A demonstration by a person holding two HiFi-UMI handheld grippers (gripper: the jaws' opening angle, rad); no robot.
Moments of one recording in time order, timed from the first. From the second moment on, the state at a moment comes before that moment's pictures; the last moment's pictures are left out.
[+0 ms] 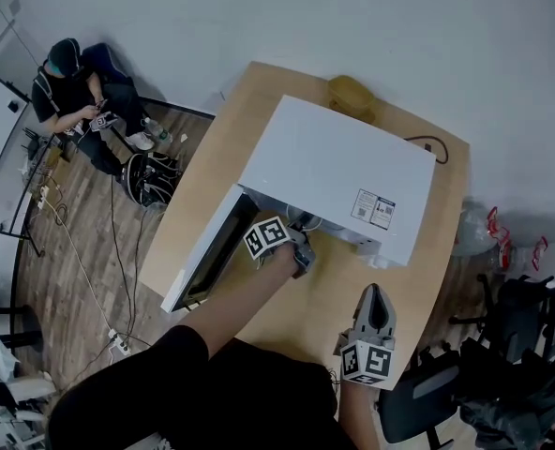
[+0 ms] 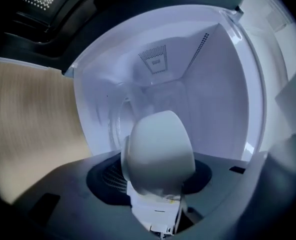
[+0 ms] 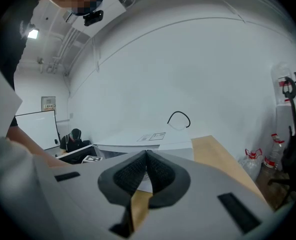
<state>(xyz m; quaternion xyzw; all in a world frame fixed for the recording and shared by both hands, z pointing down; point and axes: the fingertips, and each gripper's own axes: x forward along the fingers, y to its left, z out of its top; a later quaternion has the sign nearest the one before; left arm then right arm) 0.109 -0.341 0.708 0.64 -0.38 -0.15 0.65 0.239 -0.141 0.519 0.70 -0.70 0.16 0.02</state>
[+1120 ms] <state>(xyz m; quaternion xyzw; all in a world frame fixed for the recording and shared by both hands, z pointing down) 0.124 -0.376 0.722 0.76 -0.42 0.01 0.50 0.225 -0.143 0.529 0.66 -0.73 0.18 0.01</state>
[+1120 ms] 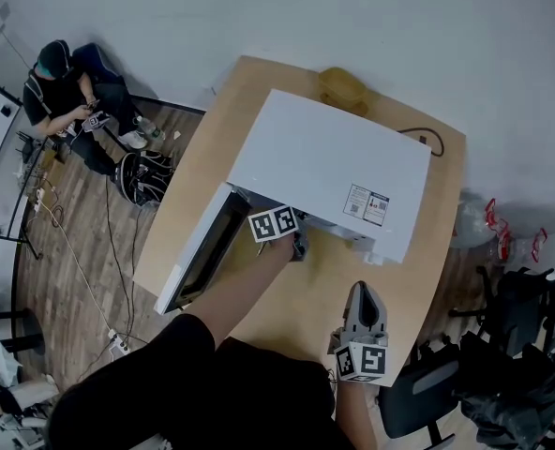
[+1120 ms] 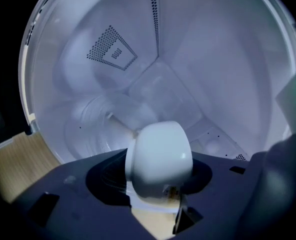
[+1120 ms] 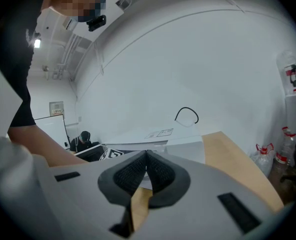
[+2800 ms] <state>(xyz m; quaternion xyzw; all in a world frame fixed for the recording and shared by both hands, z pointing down) 0.099 -0.389 0.718 0.81 -0.45 0.05 0.37 0.173 -0.143 0.535 0.55 -0.81 0.19 0.02</state>
